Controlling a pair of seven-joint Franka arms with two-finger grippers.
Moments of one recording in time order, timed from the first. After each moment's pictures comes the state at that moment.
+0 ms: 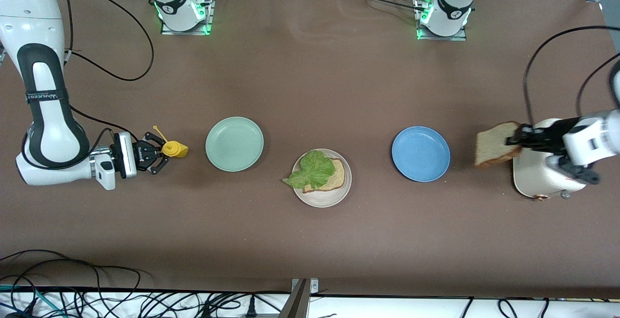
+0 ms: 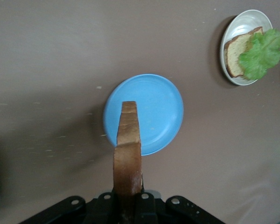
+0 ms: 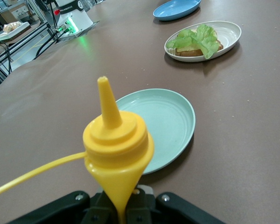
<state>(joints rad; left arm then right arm) 0.03 0.43 0.03 -1.46 -0.35 1.59 0.35 -0.18 0.74 0.07 -1.51 0.73 1.63 -2.02</state>
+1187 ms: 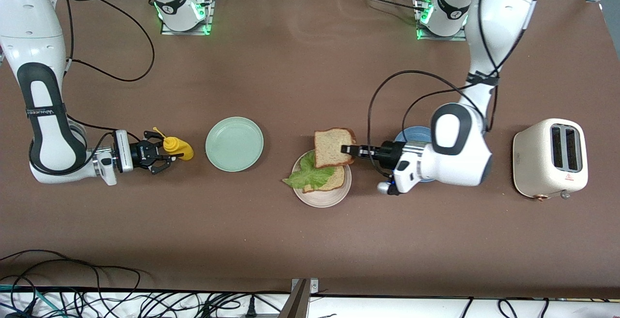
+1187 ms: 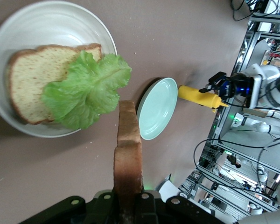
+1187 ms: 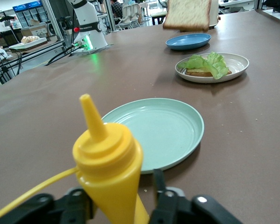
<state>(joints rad) -0.35 0.73 0.03 -1.40 -1.09 1.86 0.11 -0.24 0.84 0.07 -1.51 0.83 1.57 -2.28</state>
